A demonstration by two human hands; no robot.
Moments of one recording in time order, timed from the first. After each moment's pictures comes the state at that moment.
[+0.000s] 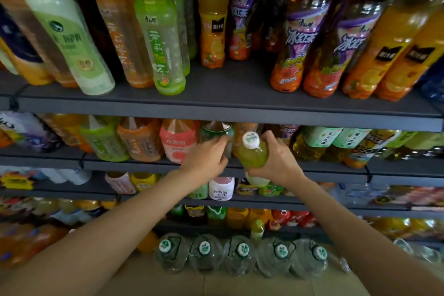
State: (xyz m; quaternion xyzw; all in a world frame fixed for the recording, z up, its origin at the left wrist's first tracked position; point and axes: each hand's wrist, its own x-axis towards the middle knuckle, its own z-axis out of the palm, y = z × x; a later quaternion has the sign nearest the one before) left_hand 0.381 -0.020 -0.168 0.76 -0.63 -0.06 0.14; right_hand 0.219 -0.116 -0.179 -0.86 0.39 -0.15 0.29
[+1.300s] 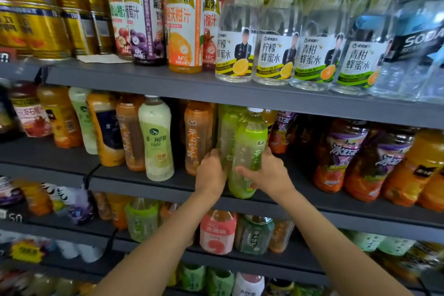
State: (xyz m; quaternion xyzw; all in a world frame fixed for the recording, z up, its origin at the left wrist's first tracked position) left_hand 0.512 -0.056 -0.078 0.83 -0.41 -0.01 0.38; right_hand 0.389 -0.106 -0.035 -0.83 0.43 -0.22 0.28
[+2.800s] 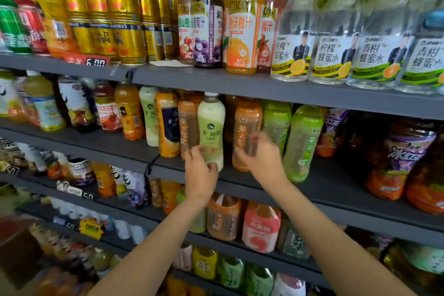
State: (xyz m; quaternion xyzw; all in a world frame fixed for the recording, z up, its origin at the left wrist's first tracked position) left_hand 0.566 0.054 -0.078 0.79 -0.29 0.04 0.54; right_hand 0.468 -0.042 -0.034 -0.85 0.28 -0.37 0.25
